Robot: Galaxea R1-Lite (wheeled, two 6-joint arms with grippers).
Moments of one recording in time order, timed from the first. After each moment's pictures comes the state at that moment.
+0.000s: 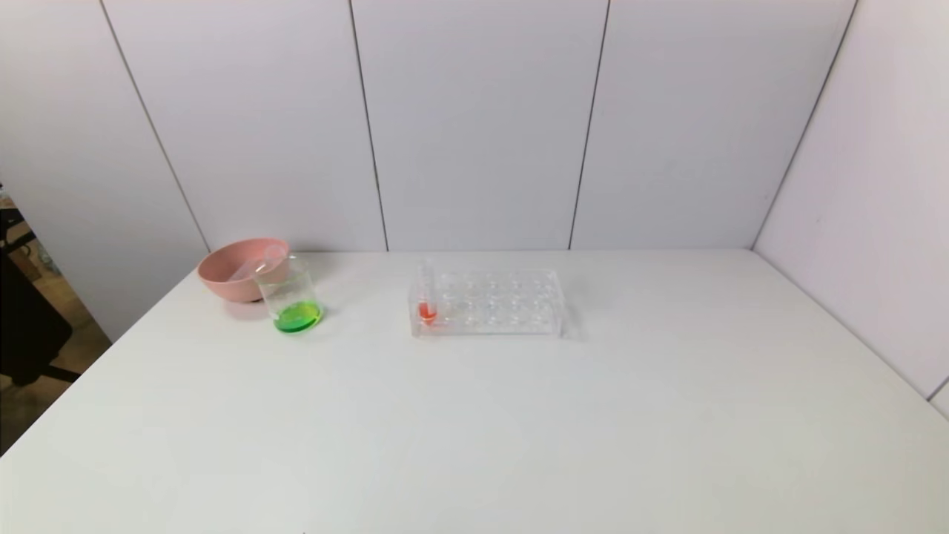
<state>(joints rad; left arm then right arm) 0.01 0.02 -0.03 -0.16 0.08 0.12 0.00 0.00 0.00 -0.01 -0.04 0.09</state>
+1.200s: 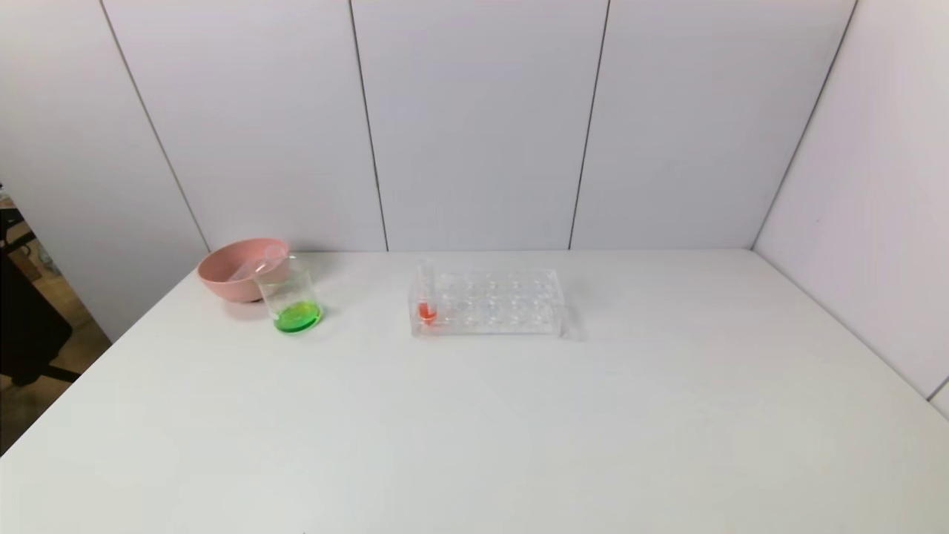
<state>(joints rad) 0.00 0.00 0.00 0.00 0.01 -0.06 0.00 0.00 0.00 -0.01 -0.04 0.10</state>
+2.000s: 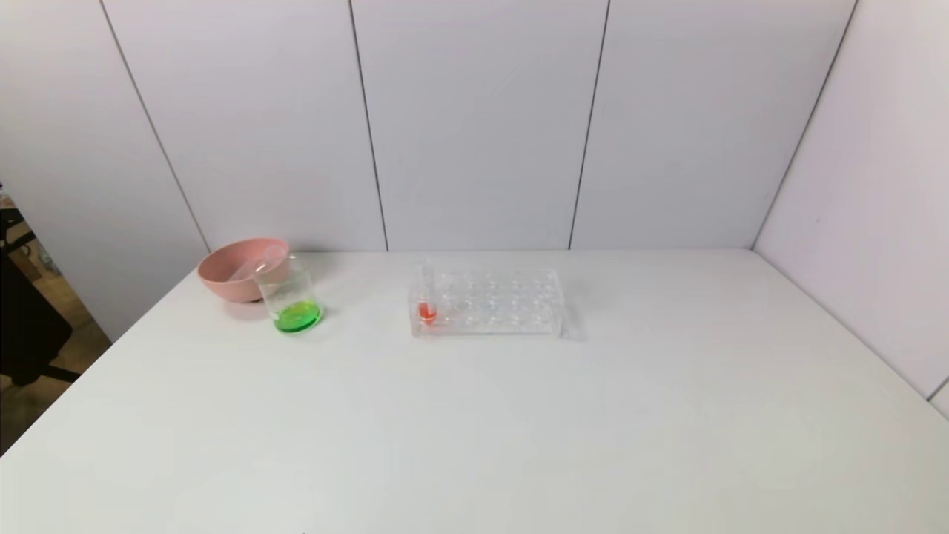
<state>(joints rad) 0.00 0.00 0.00 0.00 0.01 -0.06 0.00 0.00 0.00 -0.01 -0.04 0.10</state>
